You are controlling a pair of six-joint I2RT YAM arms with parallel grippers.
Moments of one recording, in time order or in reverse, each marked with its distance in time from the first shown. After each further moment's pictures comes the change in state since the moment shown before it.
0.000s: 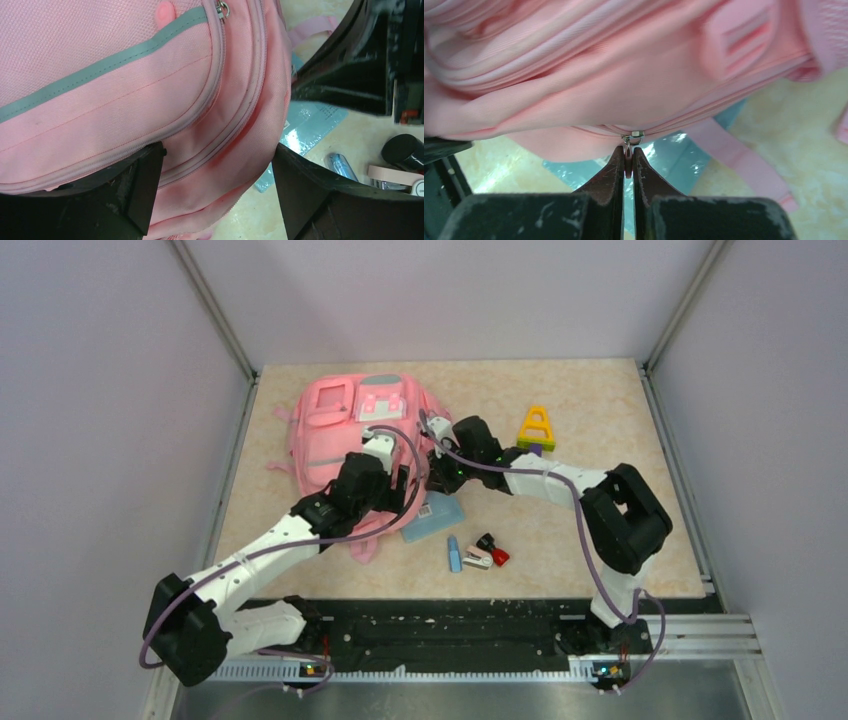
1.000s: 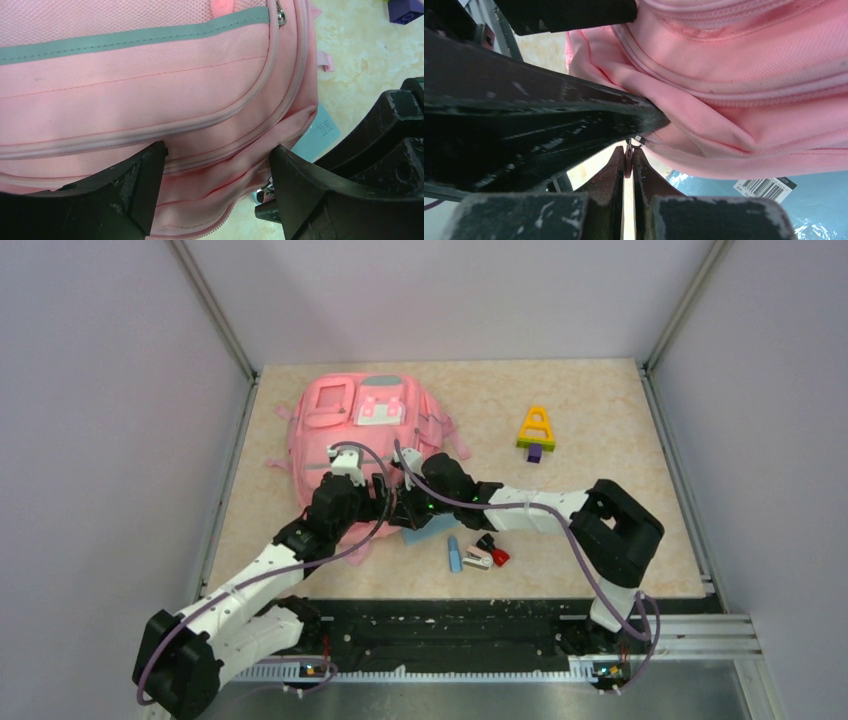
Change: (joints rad) left arm 0.114 -0.204 -0.262 0.201 0.072 -0.159; right arm 0.257 -0.034 -0.108 0.223 0.034 0.295
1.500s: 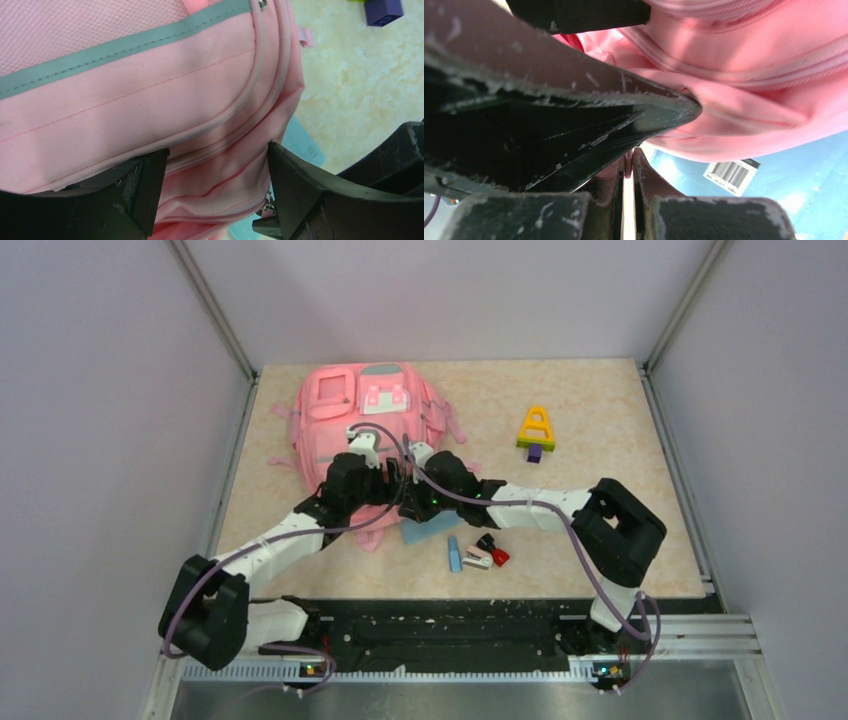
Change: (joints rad) left arm 0.064 0.318 0.105 0.187 0.188 0.048; right arm -0.019 -0.004 -0.006 -0.035 0.161 0.041
